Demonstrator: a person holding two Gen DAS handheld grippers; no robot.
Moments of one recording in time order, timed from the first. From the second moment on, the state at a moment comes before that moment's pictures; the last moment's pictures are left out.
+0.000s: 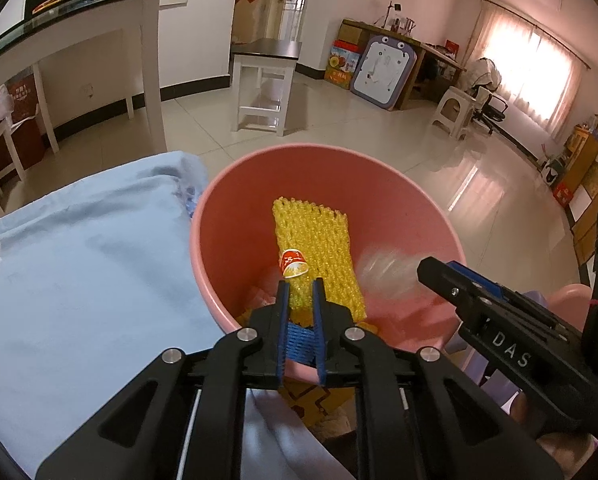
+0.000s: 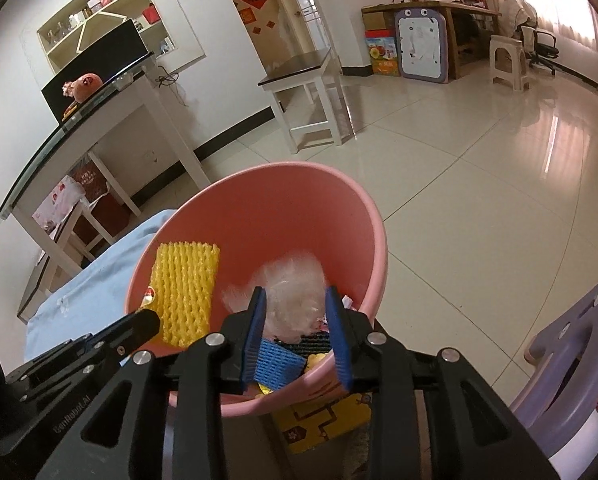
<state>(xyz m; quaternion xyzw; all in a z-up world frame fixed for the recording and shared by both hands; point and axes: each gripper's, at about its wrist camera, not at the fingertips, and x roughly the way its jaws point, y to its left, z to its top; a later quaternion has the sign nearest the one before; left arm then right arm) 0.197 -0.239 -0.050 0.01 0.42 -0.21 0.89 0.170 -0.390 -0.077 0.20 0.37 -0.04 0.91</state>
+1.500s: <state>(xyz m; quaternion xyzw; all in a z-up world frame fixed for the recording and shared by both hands) 0.142 -0.191 -0.006 0.00 0.37 -0.21 0.91 0.097 -0.360 -0.015 0.18 0.31 0.01 0.93</state>
